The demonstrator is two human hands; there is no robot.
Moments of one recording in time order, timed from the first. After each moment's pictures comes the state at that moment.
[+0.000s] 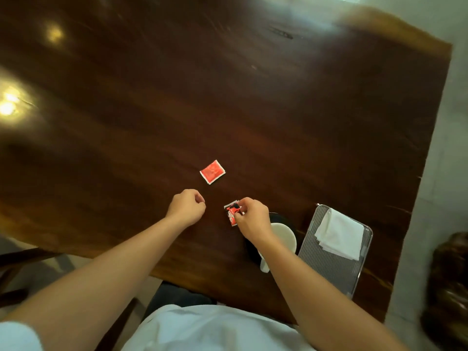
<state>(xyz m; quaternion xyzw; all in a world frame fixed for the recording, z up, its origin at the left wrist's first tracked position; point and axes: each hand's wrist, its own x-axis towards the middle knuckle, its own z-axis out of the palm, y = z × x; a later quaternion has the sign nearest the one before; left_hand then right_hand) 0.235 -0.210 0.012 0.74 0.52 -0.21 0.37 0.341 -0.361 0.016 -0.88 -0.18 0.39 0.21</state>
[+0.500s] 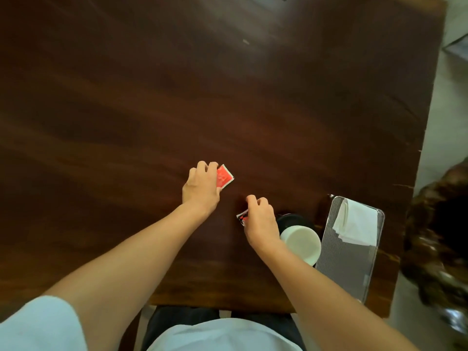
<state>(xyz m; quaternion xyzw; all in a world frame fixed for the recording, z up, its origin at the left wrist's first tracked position) 0.292 -0.154 -0.030 0.88 0.32 -0.19 0.29 0.322 -0.317 -0.019 -0.92 -0.19 0.35 0.02</state>
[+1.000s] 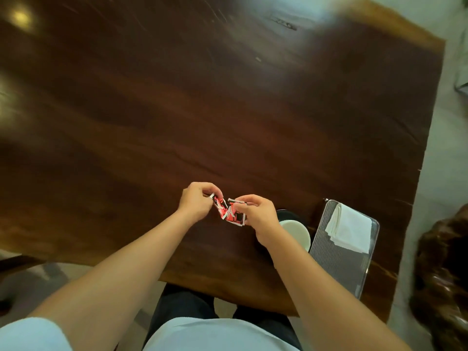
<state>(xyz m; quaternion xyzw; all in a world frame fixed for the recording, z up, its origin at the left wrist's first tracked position) 0.234 -0.195 -0.012 0.71 0.48 -0.11 0.51 0.323 -0.334 0.011 -0.79 0.10 0.47 0.39</state>
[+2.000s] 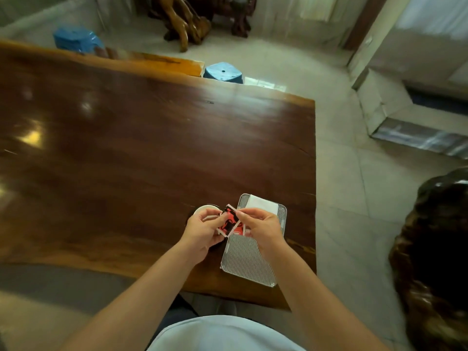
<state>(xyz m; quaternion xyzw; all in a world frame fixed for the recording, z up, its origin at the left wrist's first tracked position) 0.233 -0.487 0.136 0.43 0.40 0.04 0.80 0.322 -0.613 0.150 -0.70 0.00 0.35 0.62</state>
